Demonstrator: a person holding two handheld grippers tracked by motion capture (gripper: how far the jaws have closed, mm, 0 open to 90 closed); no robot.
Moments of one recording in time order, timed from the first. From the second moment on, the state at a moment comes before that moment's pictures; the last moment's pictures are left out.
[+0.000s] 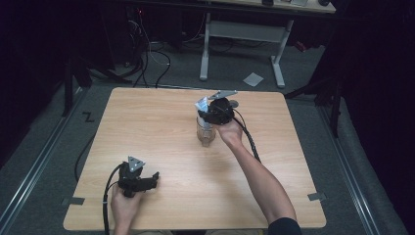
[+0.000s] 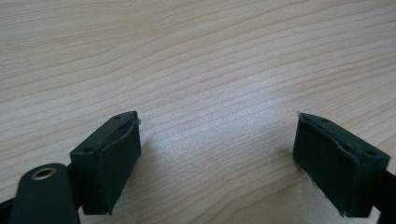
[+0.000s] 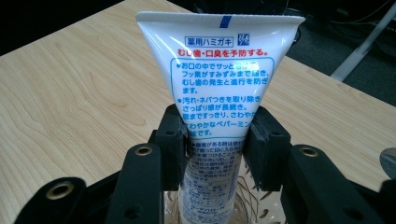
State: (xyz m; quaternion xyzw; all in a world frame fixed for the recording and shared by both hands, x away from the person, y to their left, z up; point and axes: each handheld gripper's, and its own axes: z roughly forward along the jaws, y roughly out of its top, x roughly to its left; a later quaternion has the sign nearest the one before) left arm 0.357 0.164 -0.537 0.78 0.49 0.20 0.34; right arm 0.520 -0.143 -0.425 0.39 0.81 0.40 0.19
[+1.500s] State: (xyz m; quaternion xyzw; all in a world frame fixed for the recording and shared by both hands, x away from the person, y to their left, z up) left arm 0.357 0.164 -0.537 0.78 0.49 0.20 0.34; right arm 0.515 -0.145 -0.441 0.39 0.82 0.38 0.19
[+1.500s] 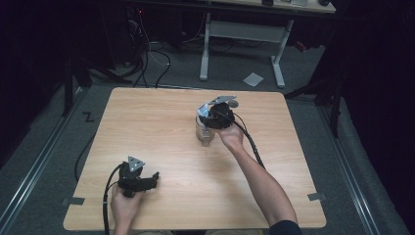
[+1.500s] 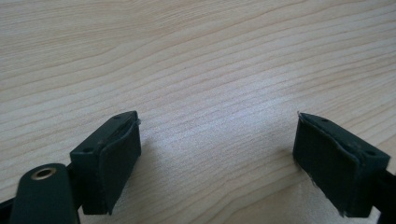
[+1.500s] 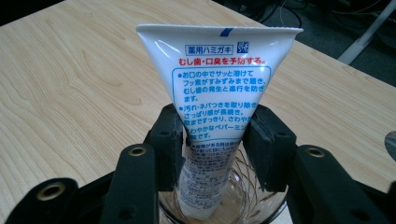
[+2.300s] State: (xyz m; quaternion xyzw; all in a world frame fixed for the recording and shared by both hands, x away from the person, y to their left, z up) left arm 0.357 0.164 -0.537 0.78 0.49 0.20 0.34; right arm 0.508 -0.156 -0.443 0.38 0.82 0.39 0.18
